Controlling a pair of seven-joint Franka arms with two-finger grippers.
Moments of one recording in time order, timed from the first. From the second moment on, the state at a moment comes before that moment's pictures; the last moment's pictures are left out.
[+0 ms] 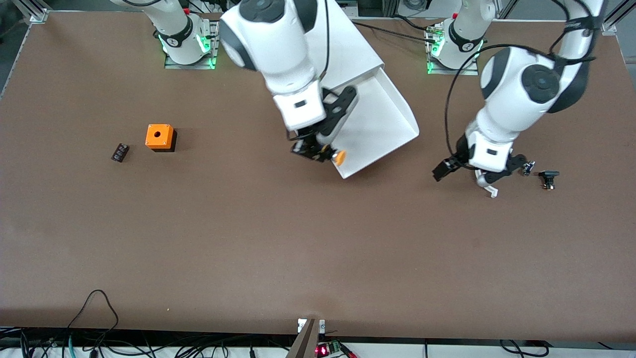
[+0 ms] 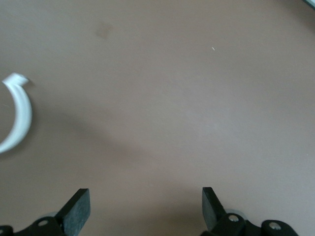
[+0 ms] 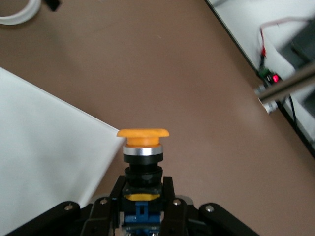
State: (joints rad) left arm 0.12 0.13 -0.42 -2.08 -0.04 2.34 -0.82; right arm 0.72 0.50 -0.02 -1.25 0.02 2.07 -0.28
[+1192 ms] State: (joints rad) left arm 0.07 0.11 -0.85 -2.25 -0.04 2.34 -0.92; right arm 0.40 0.40 -0.16 -2.00 0.00 2.37 0.06
